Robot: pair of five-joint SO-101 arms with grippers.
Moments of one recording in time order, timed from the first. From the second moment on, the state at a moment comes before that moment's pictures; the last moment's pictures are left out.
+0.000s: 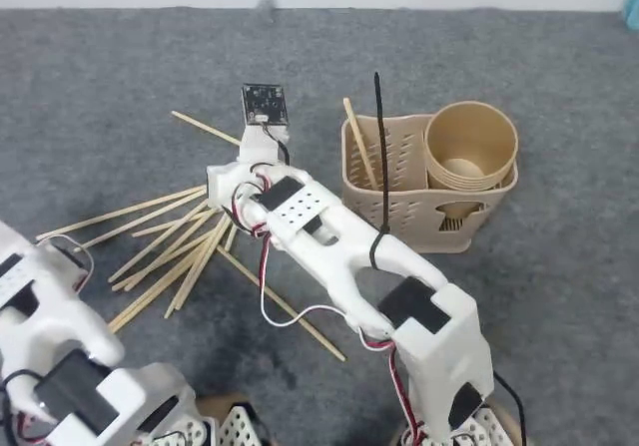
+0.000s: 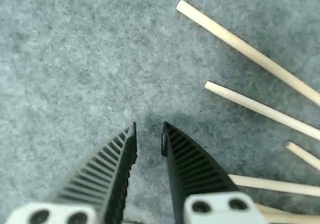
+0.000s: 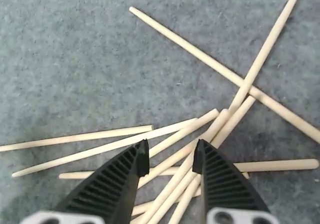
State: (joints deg) left arm -54.7 -7.7 48.9 42.9 9.1; right arm -47.6 24.9 1.1 28.6 -35.6
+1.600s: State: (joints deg) left arm -54.7 -7.7 48.9 42.9 9.1; right arm -45.5 34.4 -6.3 29.9 -34.4
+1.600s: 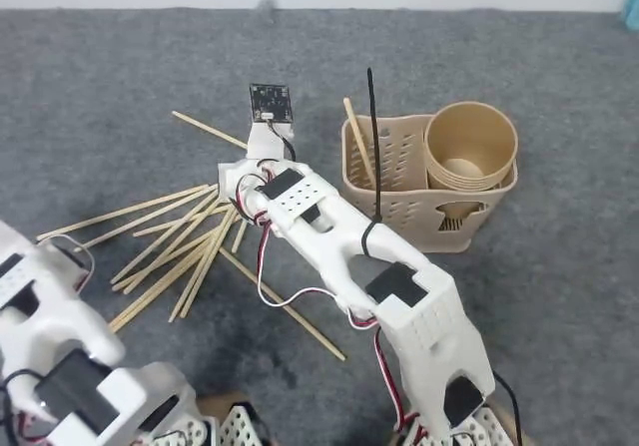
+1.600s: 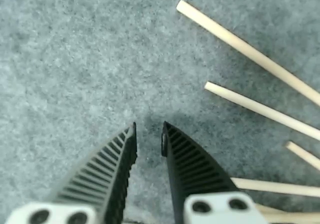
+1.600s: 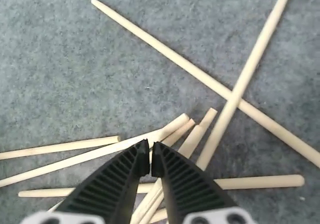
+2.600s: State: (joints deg) left arm -53.9 -7.7 48.9 42.9 9.1; right arm -45.1 34.4 -20.1 58.5 -41.3
